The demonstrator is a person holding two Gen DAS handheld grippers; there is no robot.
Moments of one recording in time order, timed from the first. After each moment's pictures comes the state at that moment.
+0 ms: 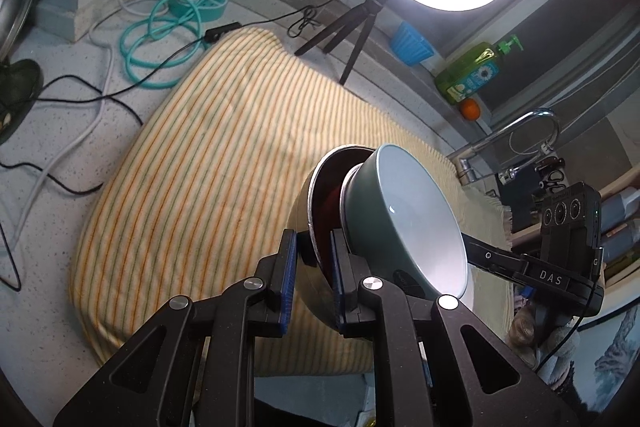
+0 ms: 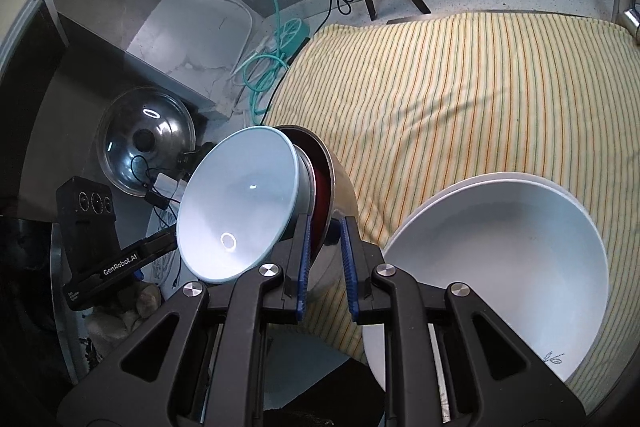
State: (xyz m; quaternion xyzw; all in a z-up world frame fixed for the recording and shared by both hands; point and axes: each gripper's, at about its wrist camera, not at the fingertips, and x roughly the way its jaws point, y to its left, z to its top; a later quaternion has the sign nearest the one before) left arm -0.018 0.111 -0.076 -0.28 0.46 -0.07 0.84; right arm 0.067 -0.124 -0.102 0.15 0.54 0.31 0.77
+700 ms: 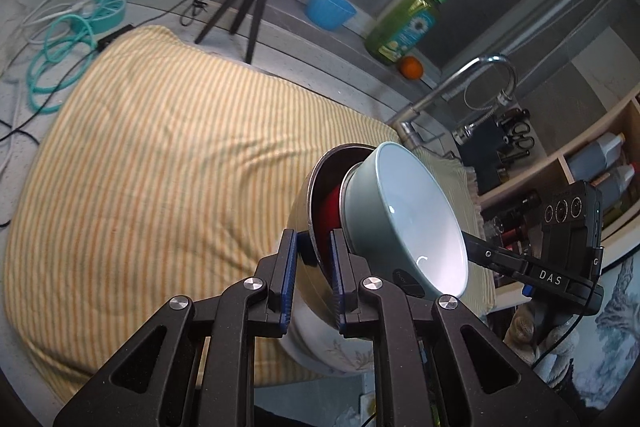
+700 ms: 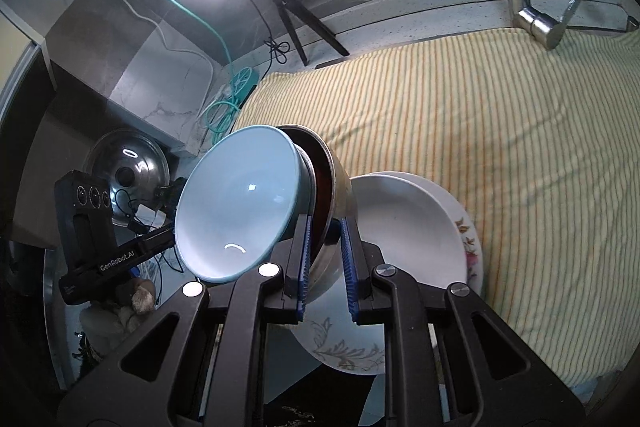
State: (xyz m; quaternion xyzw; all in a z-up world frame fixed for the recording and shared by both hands) left arm 0.014 0.016 -0.067 -0.24 0.47 -0.16 0.83; right arm 0.046 -0.236 -0.078 0.17 0.51 0.24 0.81
